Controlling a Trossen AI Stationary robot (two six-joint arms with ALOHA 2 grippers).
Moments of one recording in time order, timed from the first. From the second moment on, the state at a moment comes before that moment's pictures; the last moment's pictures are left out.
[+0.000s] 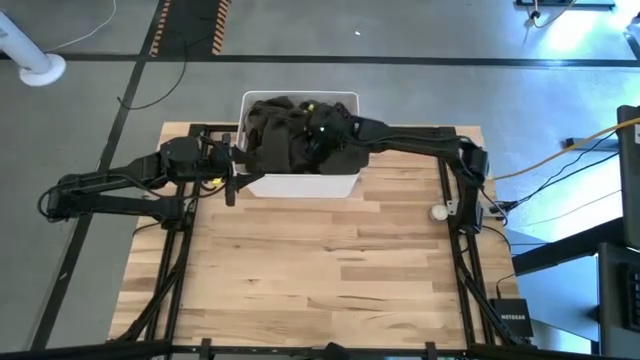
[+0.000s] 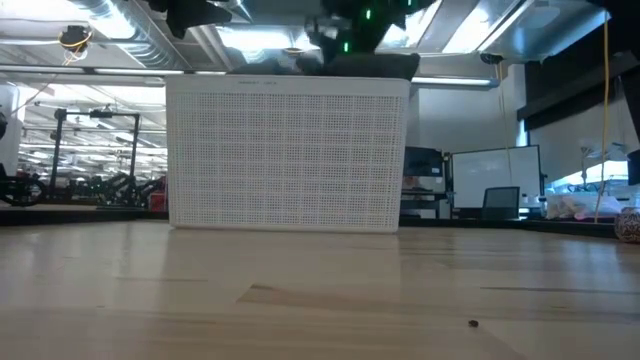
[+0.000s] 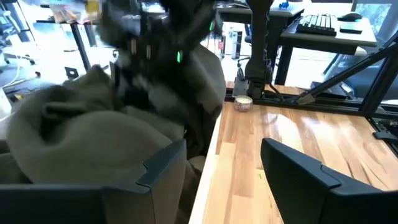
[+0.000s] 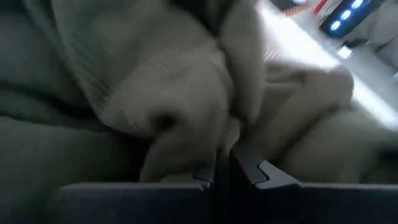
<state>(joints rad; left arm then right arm) 0.22 0.72 0.77 -0.24 -0.02 0.00 -0.30 1.91 1.73 -0.49 0.42 0.04</state>
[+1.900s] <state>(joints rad) 0.22 0.35 0.43 -0.13 0.16 -0.13 0.12 0.93 0.80 -0.23 0.22 0.15</state>
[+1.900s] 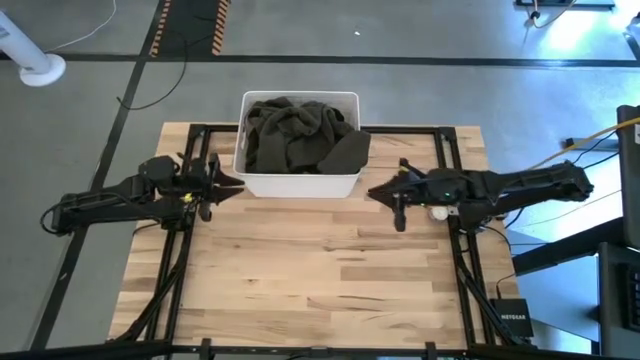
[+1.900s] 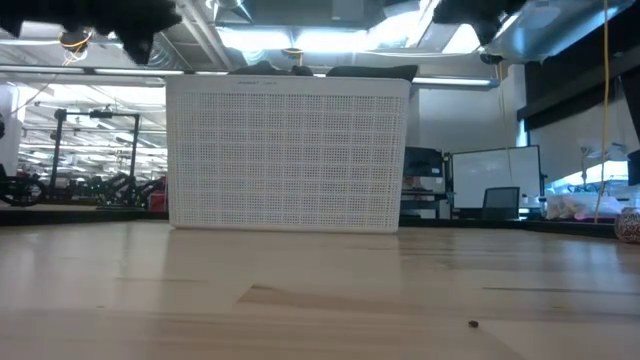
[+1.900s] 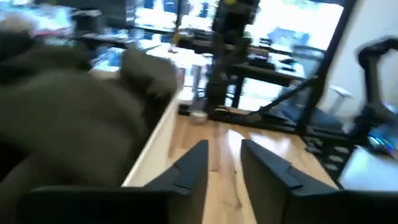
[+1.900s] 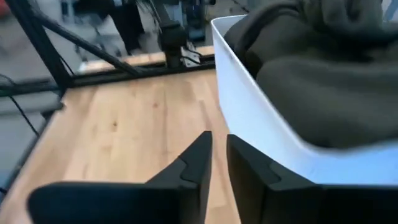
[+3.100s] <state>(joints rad) 0.18 0.00 0.10 -0.18 0.10 -0.12 0.12 0.34 0.01 0.34 0.14 0.22</state>
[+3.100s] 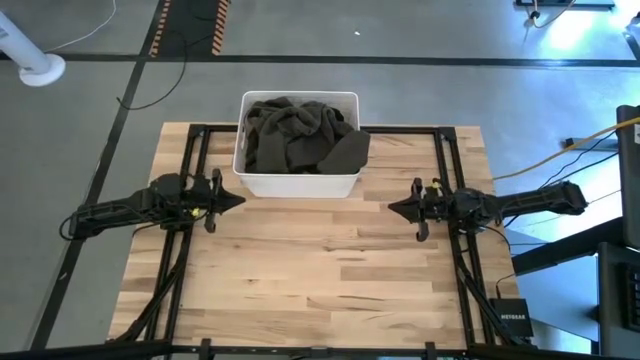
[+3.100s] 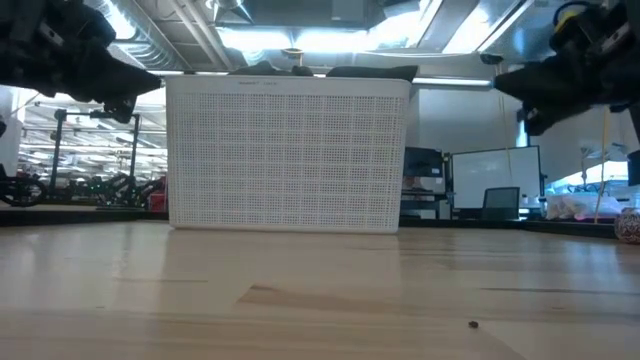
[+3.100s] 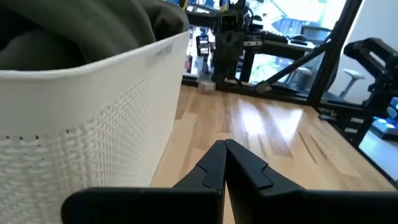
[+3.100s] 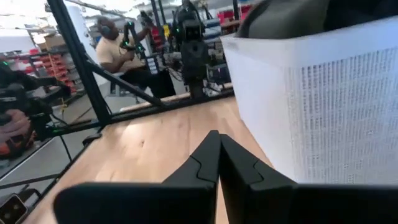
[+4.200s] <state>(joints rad) 0.25 0.01 0.01 0.01 0.00 -0.19 0.12 0.04 0.01 0.01 0.03 0.21</state>
